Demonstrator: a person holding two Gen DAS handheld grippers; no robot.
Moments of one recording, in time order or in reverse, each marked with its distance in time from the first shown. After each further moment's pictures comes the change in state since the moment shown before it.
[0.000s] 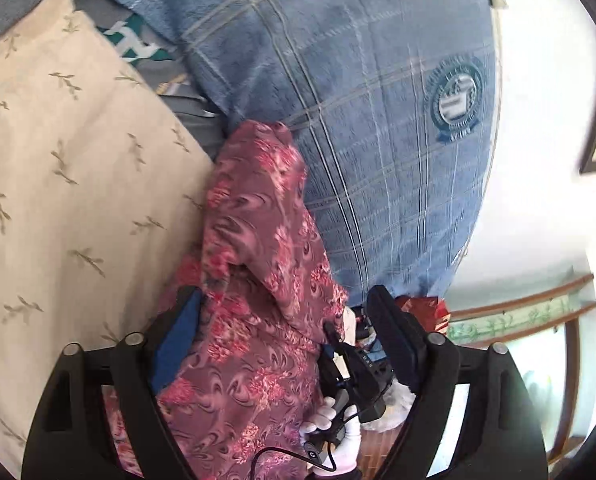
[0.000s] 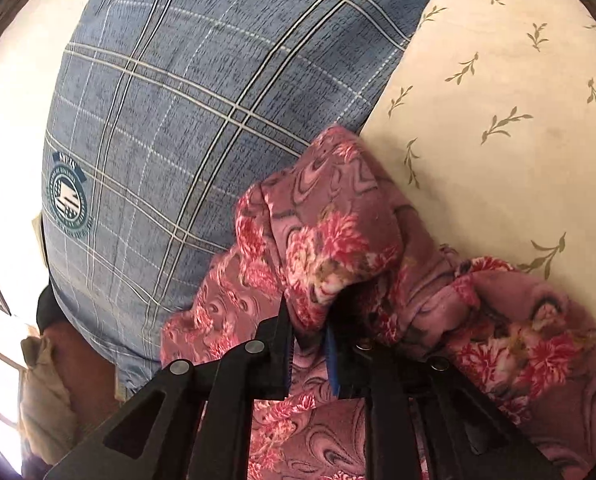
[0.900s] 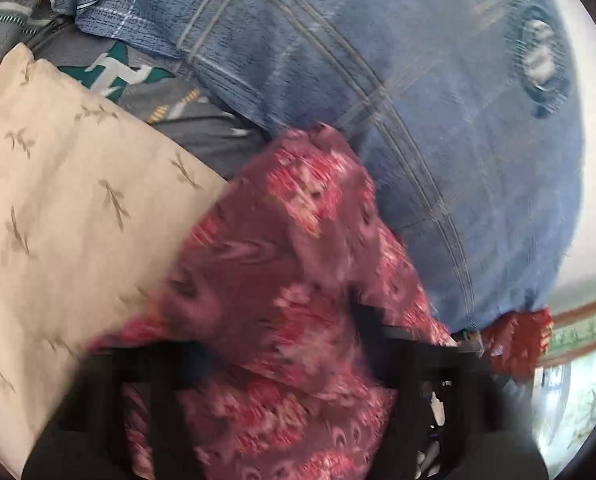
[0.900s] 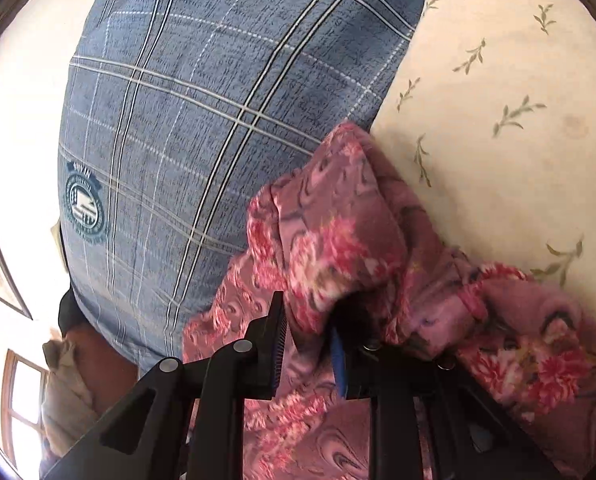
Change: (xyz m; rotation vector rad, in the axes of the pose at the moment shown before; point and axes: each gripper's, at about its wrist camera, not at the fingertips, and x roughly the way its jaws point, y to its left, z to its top) left arm 0.077 -0.013 0.036 0.084 -0.066 0.390; right arm 0.009 0.005 0.004 -0.003 0.004 0.058
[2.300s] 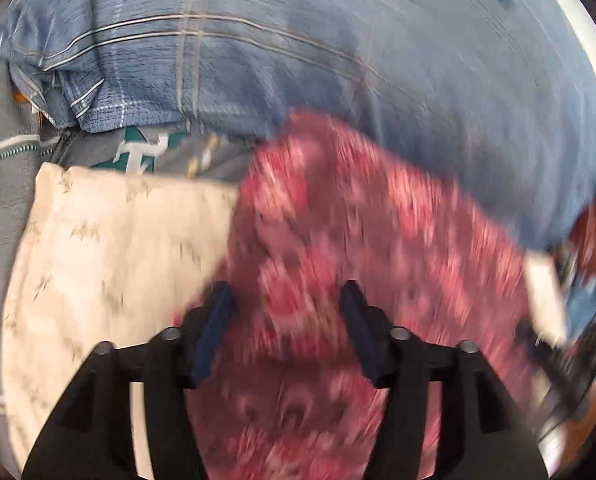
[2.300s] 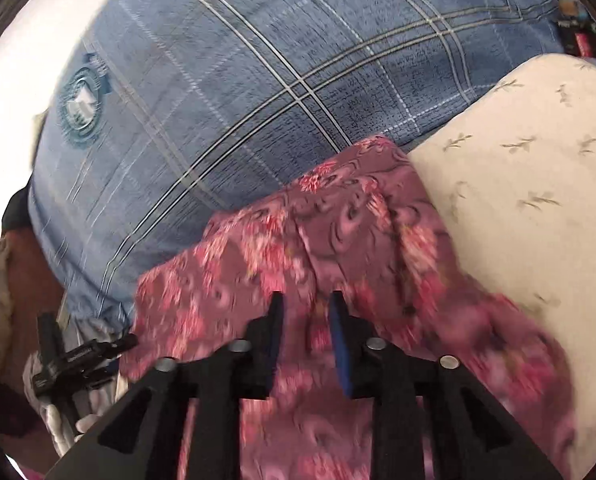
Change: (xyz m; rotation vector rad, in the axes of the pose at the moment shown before) left arm -0.026 0.005 -0.041 0.457 -0.043 0.302; right arm -0.016 0.033 -0.028 -0.394 0.069 -0.241
